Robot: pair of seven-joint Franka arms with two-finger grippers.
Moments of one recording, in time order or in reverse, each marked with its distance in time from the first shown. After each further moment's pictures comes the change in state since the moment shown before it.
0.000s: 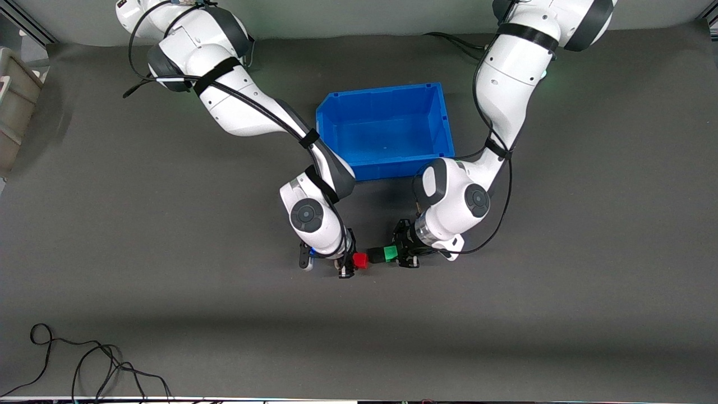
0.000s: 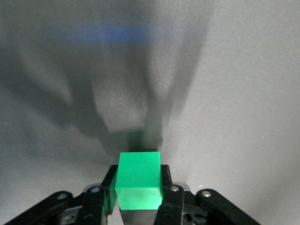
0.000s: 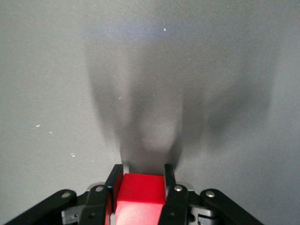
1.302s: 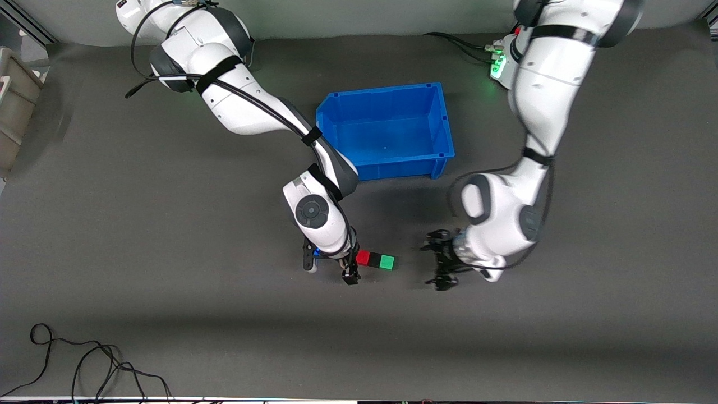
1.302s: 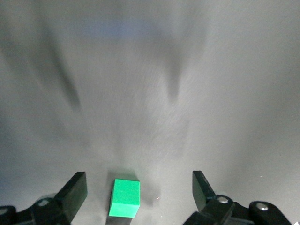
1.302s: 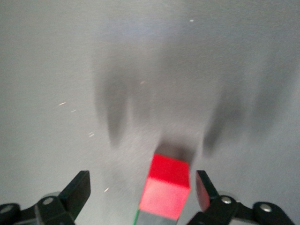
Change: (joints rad) left arm 0.206 -0.073 0.030 0.031 0.033 -0.278 0.208; right arm 0.003 -0.008 -0.002 0.044 -0.033 -0.004 -0.049
